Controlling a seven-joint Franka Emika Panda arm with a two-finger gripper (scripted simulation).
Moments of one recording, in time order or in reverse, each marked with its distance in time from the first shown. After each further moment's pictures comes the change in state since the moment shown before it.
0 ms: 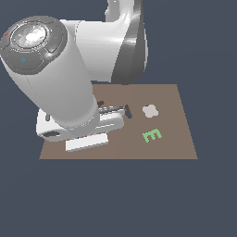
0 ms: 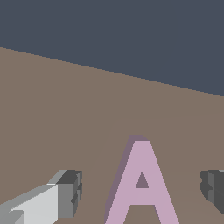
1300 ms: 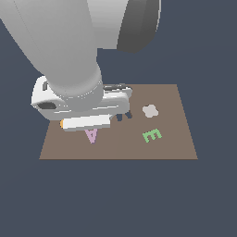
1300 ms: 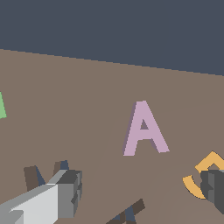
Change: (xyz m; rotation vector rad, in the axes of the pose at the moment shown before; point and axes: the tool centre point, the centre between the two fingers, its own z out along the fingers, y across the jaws) arm -0.028 -0.018 -0.048 -0.003 -0.005 0.100
